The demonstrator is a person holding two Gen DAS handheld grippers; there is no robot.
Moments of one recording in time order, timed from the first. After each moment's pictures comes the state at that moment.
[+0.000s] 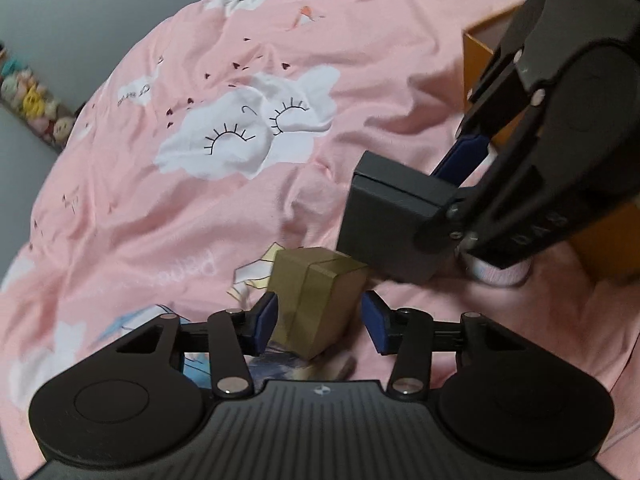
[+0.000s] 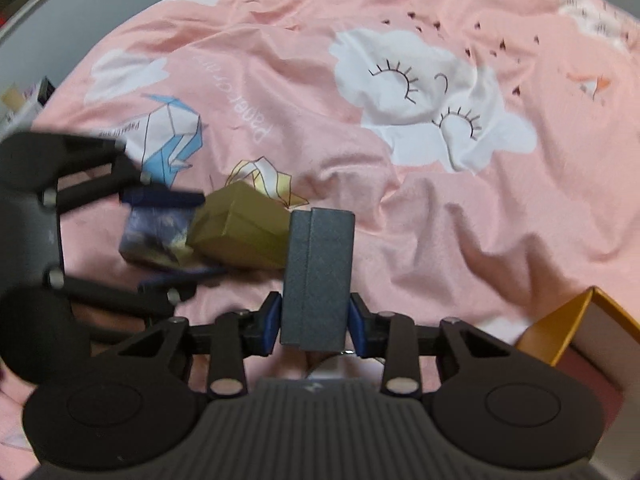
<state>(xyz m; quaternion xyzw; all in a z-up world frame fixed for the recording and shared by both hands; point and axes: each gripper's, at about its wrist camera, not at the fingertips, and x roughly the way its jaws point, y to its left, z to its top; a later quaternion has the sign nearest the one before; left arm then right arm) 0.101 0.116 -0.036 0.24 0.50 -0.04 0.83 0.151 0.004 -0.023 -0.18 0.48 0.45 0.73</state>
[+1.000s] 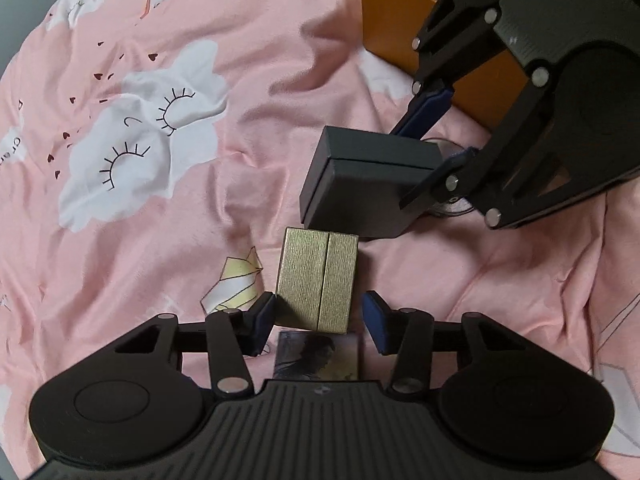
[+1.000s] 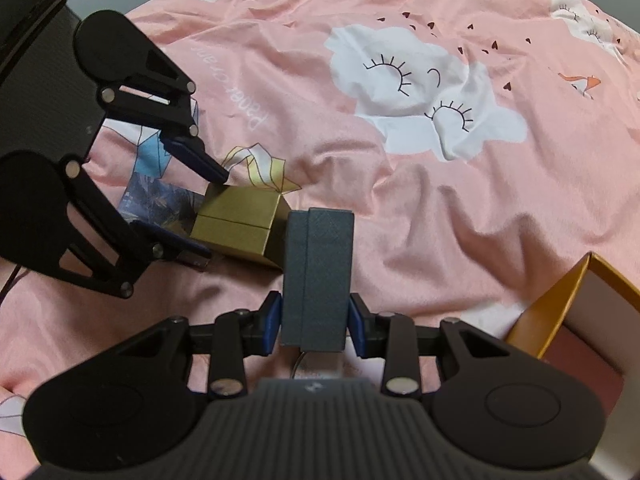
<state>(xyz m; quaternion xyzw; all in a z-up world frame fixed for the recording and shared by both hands) 0.151 0.126 -0.036 0.33 0.58 -0.23 0.71 0.140 -0.004 -0.029 -0.18 0.47 0.45 0.74</state>
